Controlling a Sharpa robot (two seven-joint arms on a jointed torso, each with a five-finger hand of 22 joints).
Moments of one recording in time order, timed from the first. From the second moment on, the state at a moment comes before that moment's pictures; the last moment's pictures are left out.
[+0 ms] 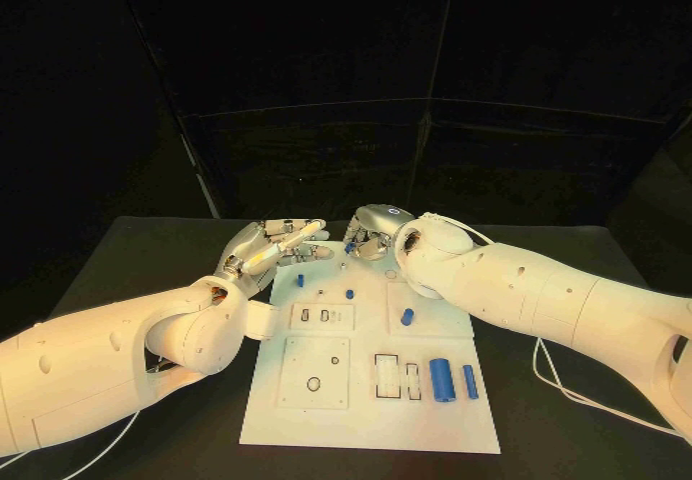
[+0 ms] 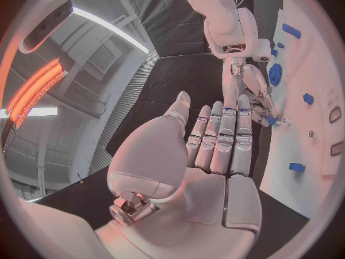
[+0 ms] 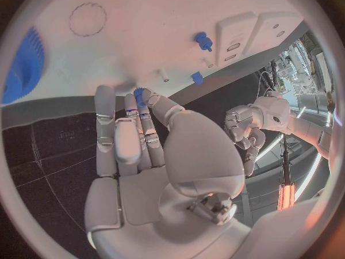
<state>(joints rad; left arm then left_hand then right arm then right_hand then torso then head) 1.19 -0.89 -0.05 1.65 0.02 -0.31 0.54 1.34 0.09 -0.04 0.03 0.04 0.92 0.22 0.11 0.07 0.99 0.17 0.13 0.07 1.09 0.13 0.20 0.14 0.18 0.93 0.24 0.19 0.09 1.25 -0.32 0.03 0.98 -1.54 -0.26 -0.06 1.29 0.01 0.43 -0.23 0.15 1.08 0.15 0.08 0.07 1.21 0.08 0.15 0.09 1.47 -0.01 1.28 1.03 0.18 1.11 0.09 1.03 0.57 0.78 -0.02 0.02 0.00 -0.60</state>
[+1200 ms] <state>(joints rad) 1.21 -0.92 -0.05 1.62 0.02 -0.30 0.53 1.34 0.09 -0.04 0.03 0.04 0.92 0.22 0.11 0.07 0.99 0.17 0.13 0.07 1.09 0.13 0.20 0.14 0.18 0.93 0.24 0.19 0.09 1.25 -0.59 0.03 1.26 -1.51 -0.31 -0.11 1.22 -0.11 0.34 -0.13 0.19 0.93 0.19 0.07 0.07 1.14 0.11 0.21 0.10 1.47 0.02 1.29 1.01 0.18 1.08 0.12 1.03 0.55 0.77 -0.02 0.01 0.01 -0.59</state>
